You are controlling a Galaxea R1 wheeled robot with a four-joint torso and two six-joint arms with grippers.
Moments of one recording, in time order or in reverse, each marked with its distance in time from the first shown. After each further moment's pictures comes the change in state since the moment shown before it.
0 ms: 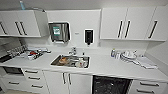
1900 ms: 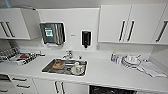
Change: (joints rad) left arm 0.004 0.001 0.000 0.000 0.001 0.000; right arm 0.003 0.000 -0.004 -0.001 -0.001 -0.001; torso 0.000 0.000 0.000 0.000
